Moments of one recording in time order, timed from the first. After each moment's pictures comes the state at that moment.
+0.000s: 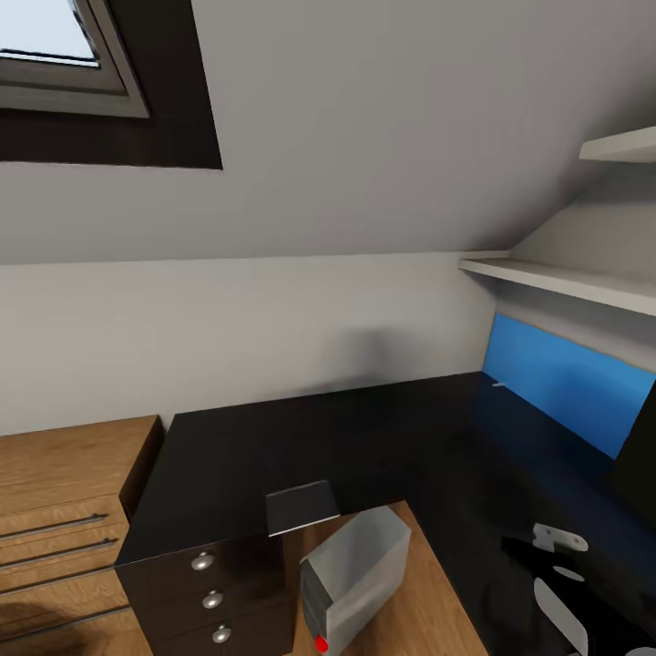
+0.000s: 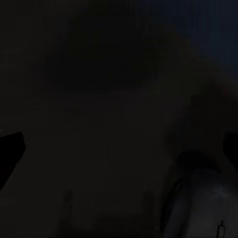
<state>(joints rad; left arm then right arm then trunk) -0.06 -0.04 -0.41 -0.61 0.51 -0.11 0.51 -0.48 -0.34 0.35 -0.53 -0.66 0.03 -0.26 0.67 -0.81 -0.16</state>
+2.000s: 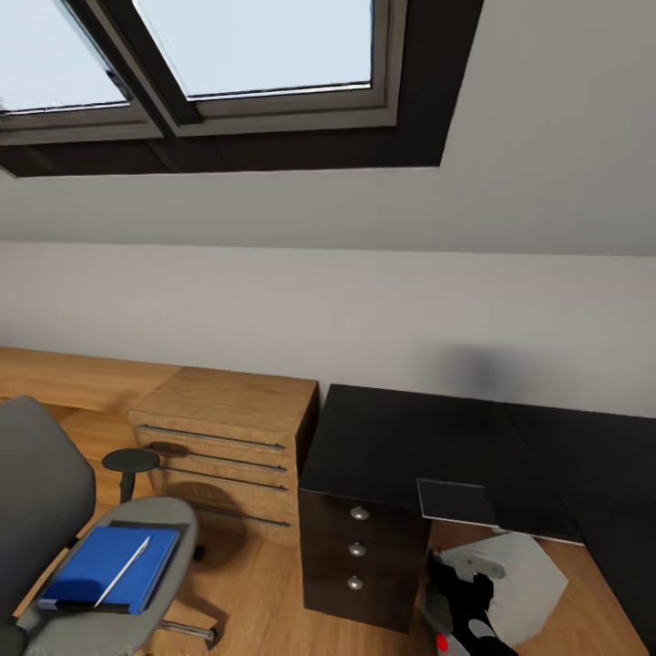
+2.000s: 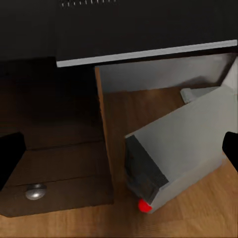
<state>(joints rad) -0.06 -0.04 -0.41 -0.61 0.51 -0.11 0.51 -0.48 -0.01 0.36 -0.24 -0.51 -0.43 -0.27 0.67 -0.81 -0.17</state>
